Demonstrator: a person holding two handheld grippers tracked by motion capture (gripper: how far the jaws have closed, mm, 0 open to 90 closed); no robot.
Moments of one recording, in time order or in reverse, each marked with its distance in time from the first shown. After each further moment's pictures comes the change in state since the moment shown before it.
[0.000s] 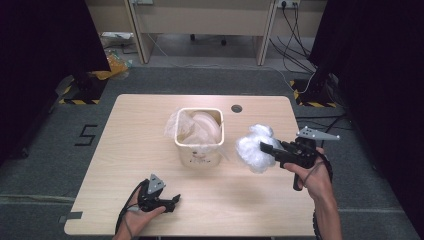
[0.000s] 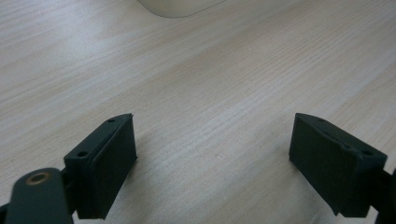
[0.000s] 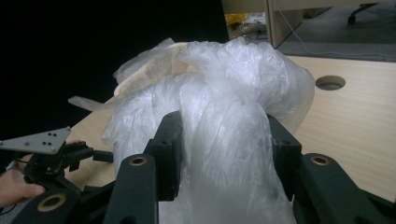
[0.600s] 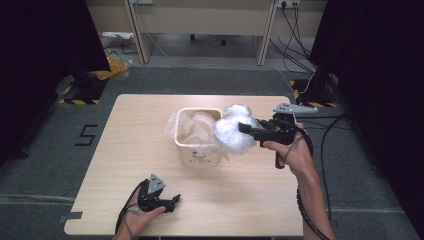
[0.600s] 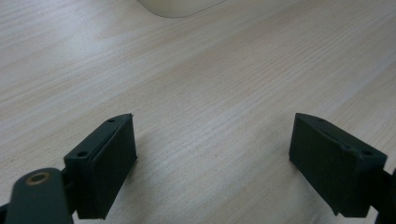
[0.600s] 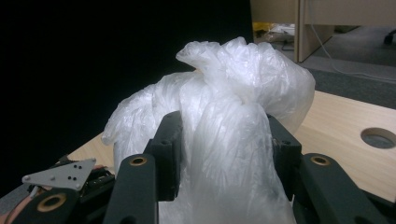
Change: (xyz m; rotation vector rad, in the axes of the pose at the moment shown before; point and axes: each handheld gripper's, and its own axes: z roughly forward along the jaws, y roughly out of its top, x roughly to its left) left arm 0.000 0.000 0.000 -0.004 0.000 -0.004; right arm 0.035 0.062 0.046 0.010 0.091 -0.084
